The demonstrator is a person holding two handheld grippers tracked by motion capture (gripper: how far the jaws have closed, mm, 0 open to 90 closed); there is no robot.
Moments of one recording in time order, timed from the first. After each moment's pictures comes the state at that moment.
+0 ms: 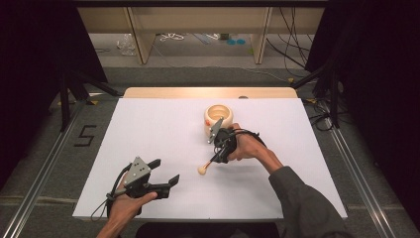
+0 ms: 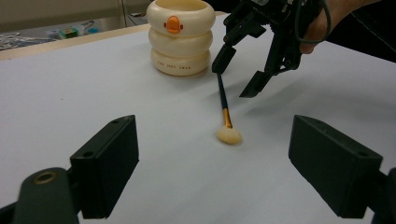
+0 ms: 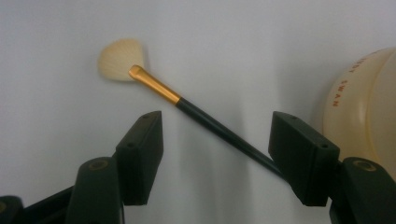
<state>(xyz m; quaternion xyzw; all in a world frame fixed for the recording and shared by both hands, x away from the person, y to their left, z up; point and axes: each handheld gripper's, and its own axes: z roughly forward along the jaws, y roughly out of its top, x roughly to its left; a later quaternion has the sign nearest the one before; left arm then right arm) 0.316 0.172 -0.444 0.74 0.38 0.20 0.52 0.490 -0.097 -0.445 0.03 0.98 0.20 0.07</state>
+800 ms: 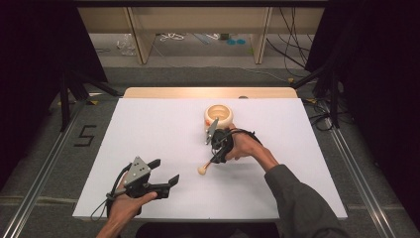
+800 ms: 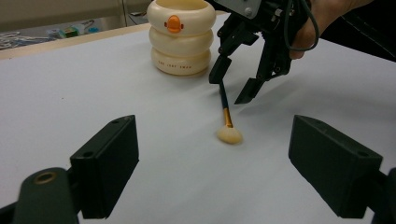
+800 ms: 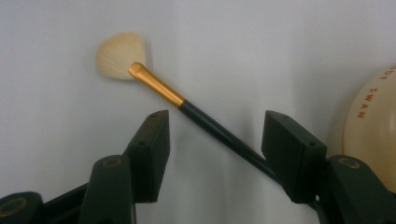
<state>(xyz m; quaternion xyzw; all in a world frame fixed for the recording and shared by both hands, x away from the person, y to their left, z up) 0.316 0.172 -0.444 0.74 0.38 0.20 0.52 0.497 -0.088 -0.454 0.02 0.98 0.18 0.04</state>
